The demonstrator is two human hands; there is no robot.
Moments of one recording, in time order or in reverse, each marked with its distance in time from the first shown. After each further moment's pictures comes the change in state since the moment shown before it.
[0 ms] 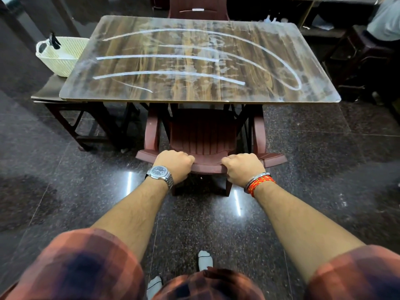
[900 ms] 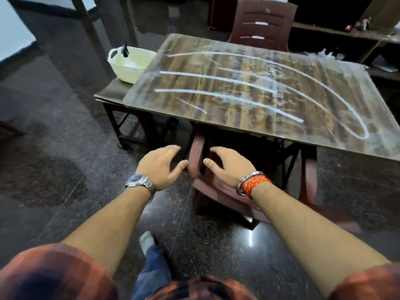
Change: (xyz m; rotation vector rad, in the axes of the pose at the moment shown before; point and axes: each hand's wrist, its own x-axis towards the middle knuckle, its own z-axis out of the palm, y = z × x) left_hand -0.055 -0.168 0.047 -0.494 0.420 -0.312; right_hand 0.154 -0.093 -0.042 0.525 0.089 -0.105
